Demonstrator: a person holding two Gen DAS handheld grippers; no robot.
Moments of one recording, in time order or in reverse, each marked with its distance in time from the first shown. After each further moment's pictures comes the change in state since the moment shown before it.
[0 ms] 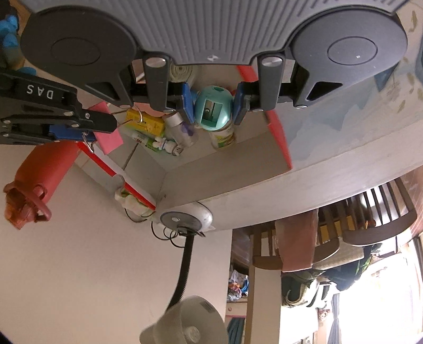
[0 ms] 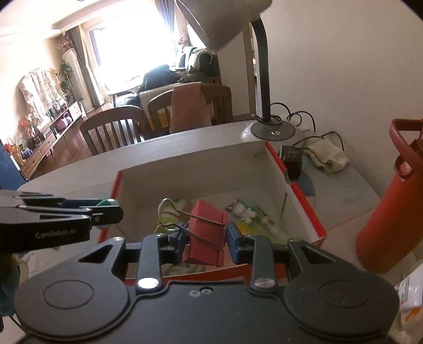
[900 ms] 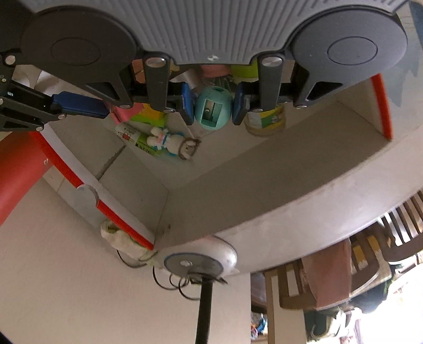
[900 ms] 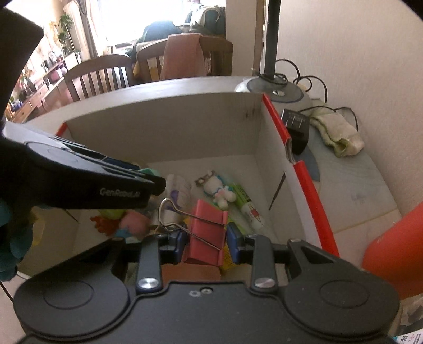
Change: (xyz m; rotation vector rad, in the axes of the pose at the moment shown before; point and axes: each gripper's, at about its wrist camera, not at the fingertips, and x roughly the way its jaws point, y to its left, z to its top) left arm 0.150 -0.037 0.038 0.051 0.211 -0.023; right arm 0.091 -0.028 0.001 -0.113 0.203 -0.043
